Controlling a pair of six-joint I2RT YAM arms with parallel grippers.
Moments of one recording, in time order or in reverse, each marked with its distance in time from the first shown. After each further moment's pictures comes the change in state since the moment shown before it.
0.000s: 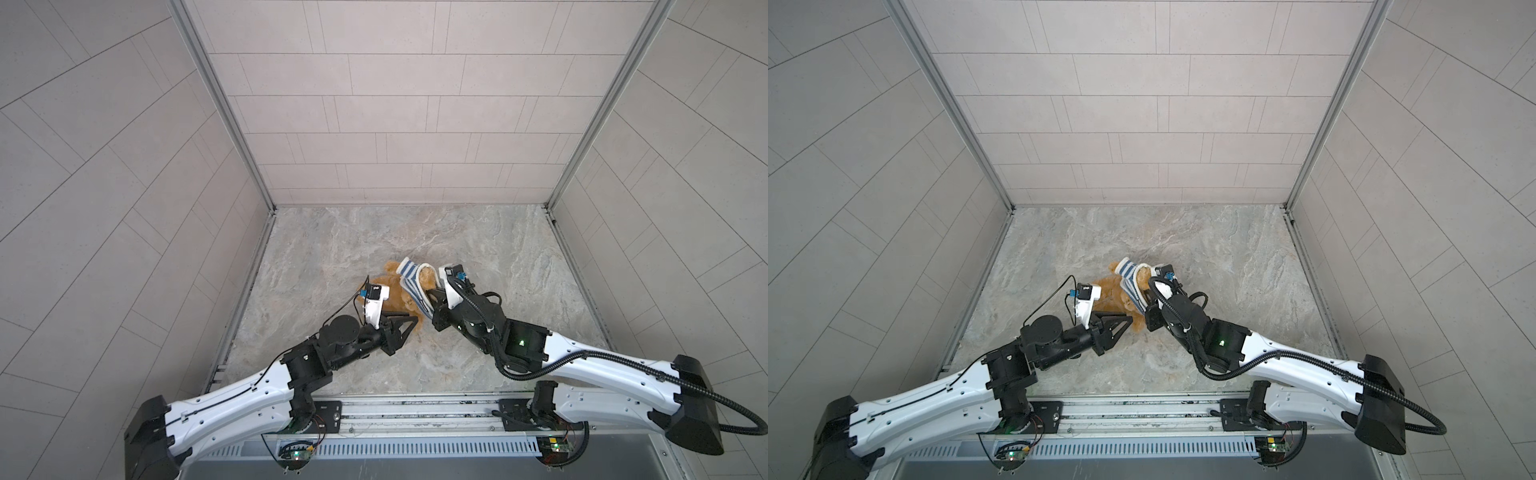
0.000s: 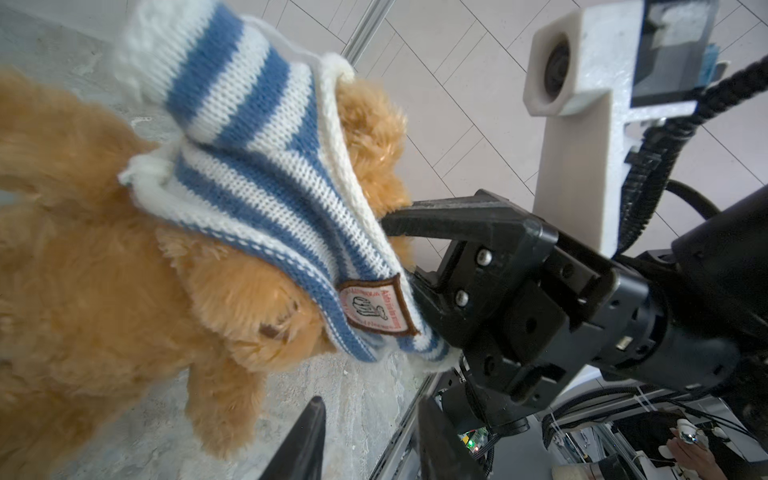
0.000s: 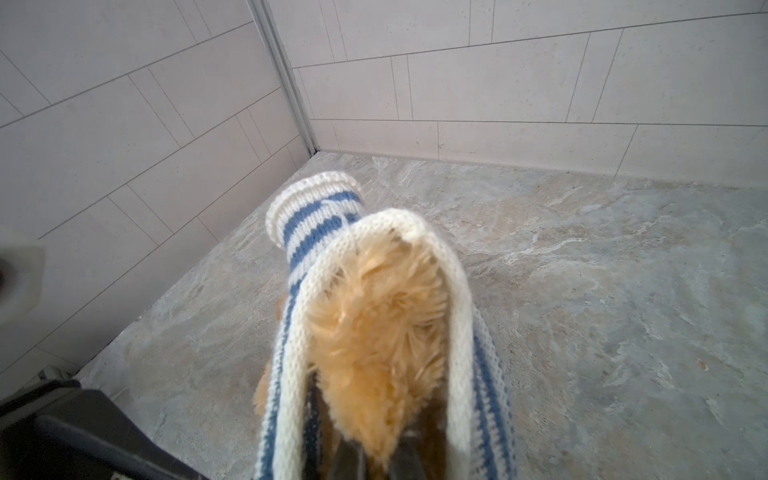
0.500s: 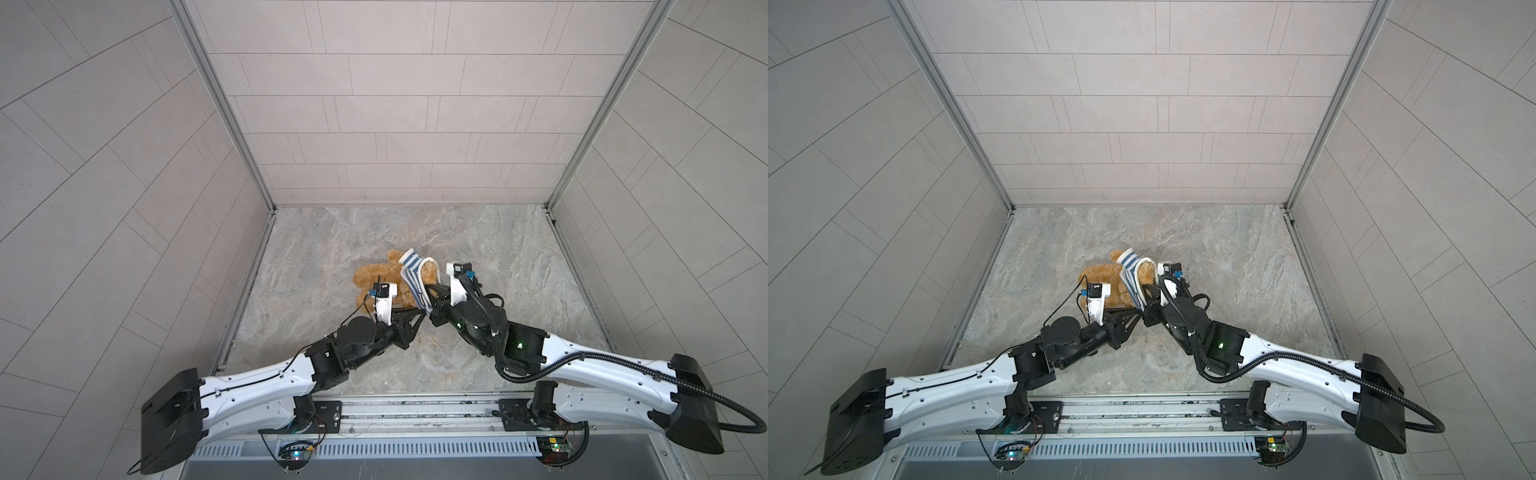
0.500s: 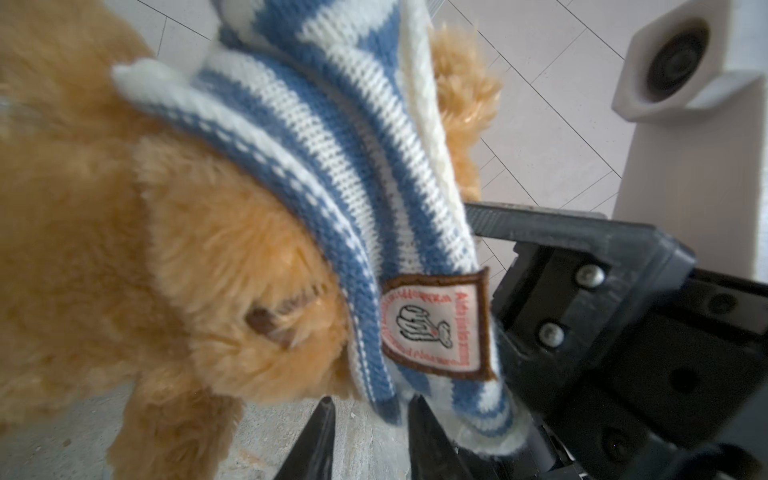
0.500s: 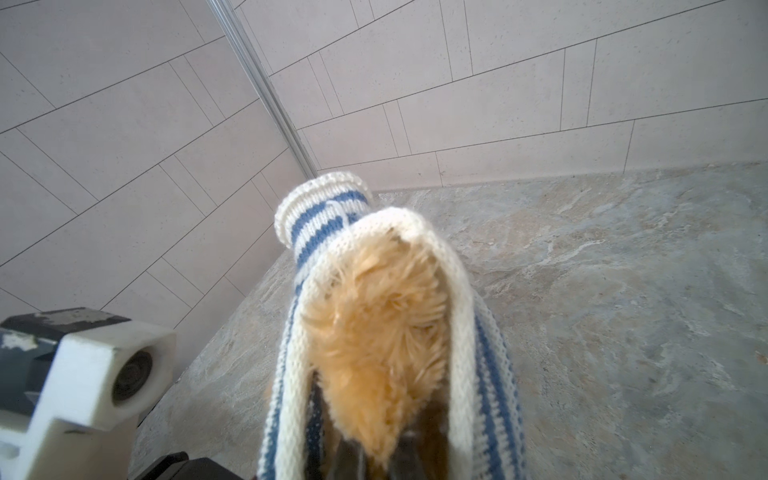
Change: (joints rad) left arm -0.034 0.179 -0.018 0.220 -0.131 -0.034; right arm 0.014 0.001 -0.019 0.121 0.039 0.098
